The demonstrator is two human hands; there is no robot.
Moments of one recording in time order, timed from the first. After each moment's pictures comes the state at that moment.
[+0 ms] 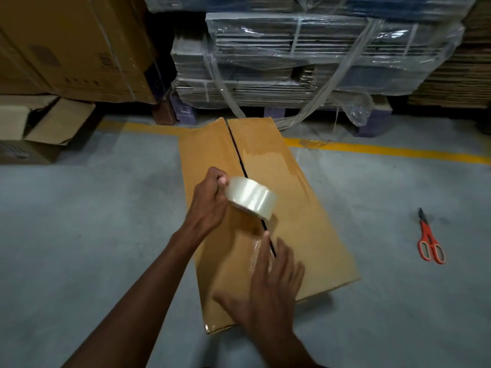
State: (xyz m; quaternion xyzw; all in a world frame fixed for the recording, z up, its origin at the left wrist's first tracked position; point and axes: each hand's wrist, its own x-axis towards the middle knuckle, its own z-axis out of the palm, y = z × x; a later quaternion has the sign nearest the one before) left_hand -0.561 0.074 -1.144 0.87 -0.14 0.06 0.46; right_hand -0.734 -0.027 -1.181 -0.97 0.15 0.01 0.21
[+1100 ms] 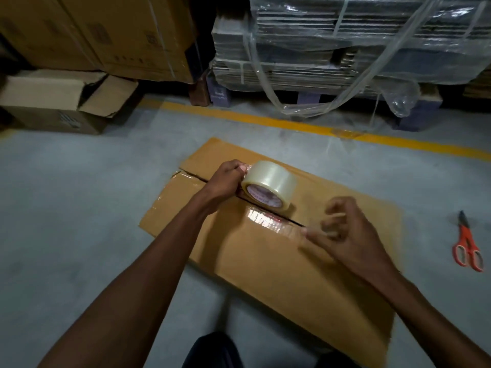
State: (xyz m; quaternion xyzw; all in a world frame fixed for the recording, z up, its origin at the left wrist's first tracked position) left_hand -0.571 0.100 -1.147 0.78 0.02 -0.16 0.61; right_hand -0.714 -0.156 -1.144 -0.90 0.02 0.01 0.43
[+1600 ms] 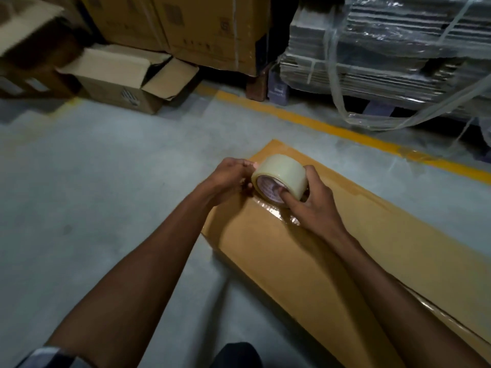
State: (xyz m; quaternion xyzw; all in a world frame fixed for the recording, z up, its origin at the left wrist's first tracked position) left_hand -0.544 0.225 -1.153 0.69 0.14 -0.17 0.69; right_hand -0.585 0.016 -1.162 -0.86 -0.08 0.02 0.50
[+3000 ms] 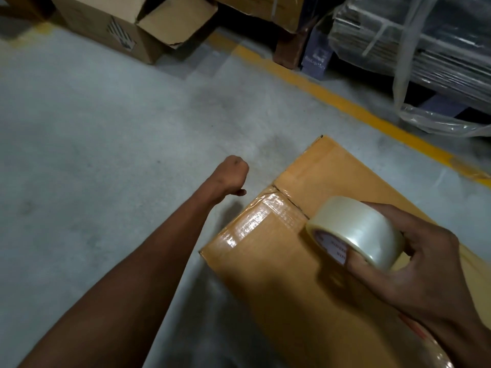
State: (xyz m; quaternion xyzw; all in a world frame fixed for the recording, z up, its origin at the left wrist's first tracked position) left_hand -0.471 0.302 -1.266 0.77 0.26 -0.18 0.55; right_hand -0.569 0.024 -1.140 -0.91 -0.16 0.00 0.38
